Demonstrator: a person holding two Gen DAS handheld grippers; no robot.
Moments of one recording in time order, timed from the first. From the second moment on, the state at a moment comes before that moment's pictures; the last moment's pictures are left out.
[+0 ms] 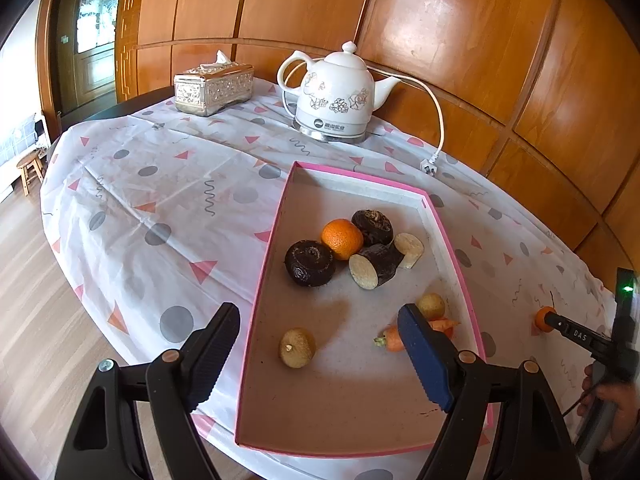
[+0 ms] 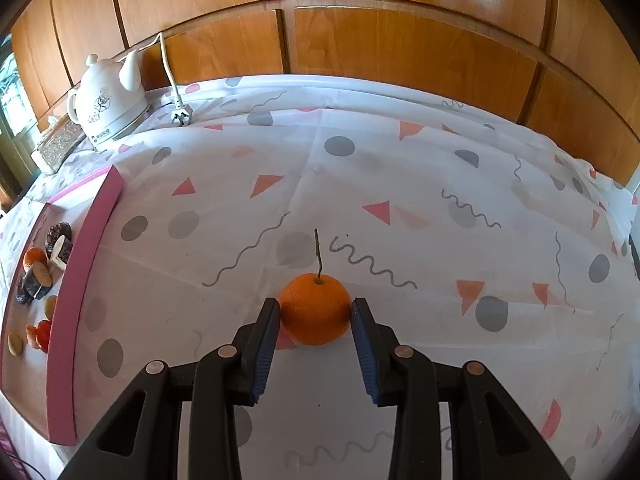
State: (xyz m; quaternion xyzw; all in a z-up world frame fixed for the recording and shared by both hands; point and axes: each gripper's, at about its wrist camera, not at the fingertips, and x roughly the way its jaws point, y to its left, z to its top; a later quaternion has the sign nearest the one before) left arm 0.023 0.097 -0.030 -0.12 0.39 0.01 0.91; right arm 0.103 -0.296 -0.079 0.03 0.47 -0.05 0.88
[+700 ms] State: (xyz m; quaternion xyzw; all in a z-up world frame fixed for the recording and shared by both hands) left arm 0.016 0.098 -0.028 -0.12 0.39 0.01 0.91; right arm 0.094 -0.287 -0.076 0.02 0.46 -0.03 0.89
